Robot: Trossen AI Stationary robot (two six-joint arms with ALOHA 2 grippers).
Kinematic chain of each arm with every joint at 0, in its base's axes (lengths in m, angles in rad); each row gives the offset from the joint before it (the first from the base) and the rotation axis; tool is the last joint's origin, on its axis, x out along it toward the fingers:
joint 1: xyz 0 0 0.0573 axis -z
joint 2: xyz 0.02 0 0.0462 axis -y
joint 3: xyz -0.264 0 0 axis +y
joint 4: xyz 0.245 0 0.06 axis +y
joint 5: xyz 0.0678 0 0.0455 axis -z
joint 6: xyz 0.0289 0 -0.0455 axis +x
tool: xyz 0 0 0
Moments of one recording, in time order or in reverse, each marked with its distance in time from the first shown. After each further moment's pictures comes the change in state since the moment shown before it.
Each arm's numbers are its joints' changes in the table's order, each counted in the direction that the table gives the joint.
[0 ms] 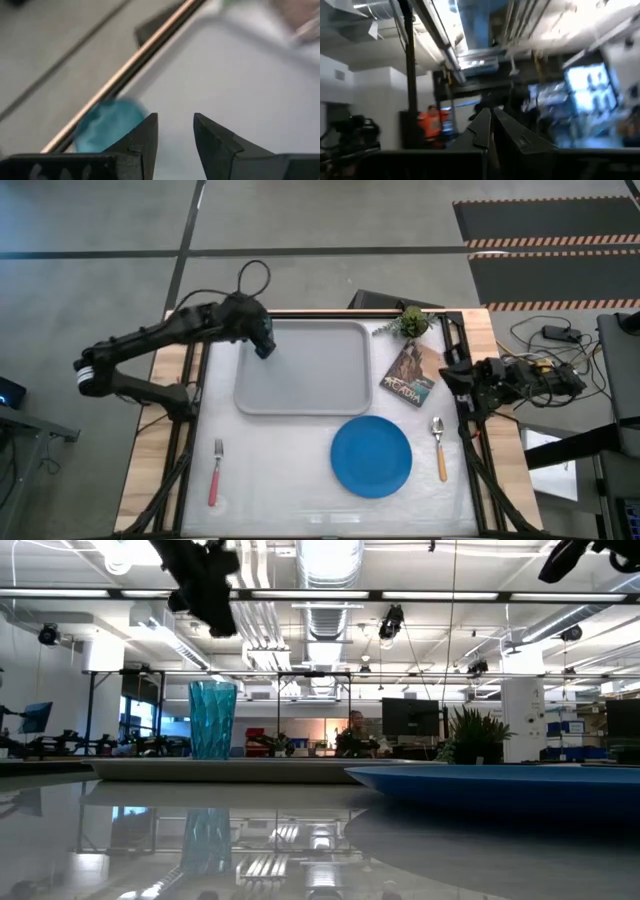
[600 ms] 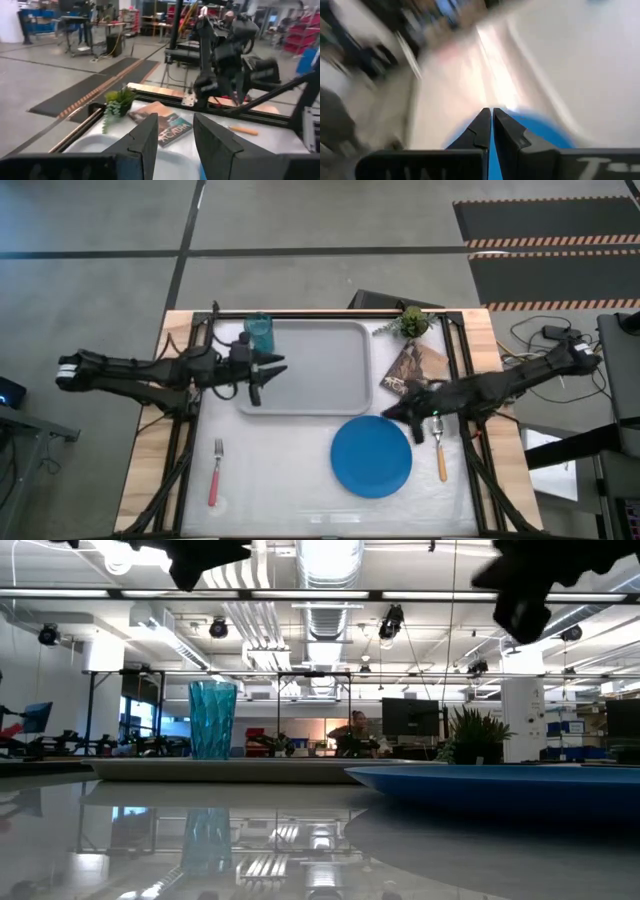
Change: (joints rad) left arm 0.424 0.324 0.540 -0.949 0.000 0.036; right arm -0.111 -0.736 -0.369 0.599 -0.019 0.588
